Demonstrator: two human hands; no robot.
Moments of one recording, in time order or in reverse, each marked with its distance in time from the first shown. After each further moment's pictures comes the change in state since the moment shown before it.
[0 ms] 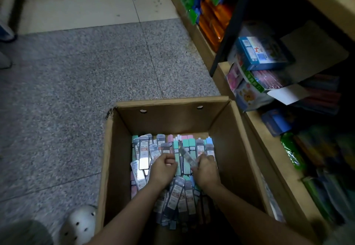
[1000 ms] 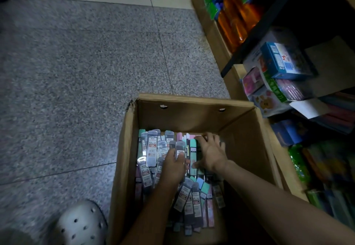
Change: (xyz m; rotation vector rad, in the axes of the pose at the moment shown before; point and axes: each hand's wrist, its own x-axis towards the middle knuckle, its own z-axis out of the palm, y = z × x) left_hand 0.006 0.001 0.003 -0.446 -0.025 -0.084; right_hand 0.055 -0.029 -0.015 -0.517 -0.112 -0.292
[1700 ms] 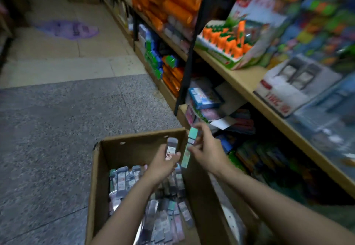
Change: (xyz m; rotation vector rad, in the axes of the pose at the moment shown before) left_hand -0.126 0.123 0.047 0.281 -0.290 0.437; right_hand -0.190 0.043 -0.156 0.767 0.637 -0.095
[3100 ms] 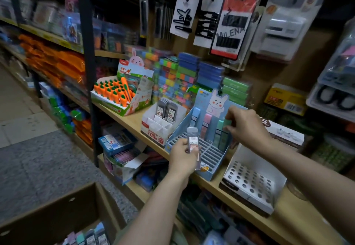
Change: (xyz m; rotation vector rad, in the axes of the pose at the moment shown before) left_hand -0.069 0.203 0.262 -0.155 -0.307 0.168; right_hand -0.094 0.030 -0.367 -0.739 0.553 0.143
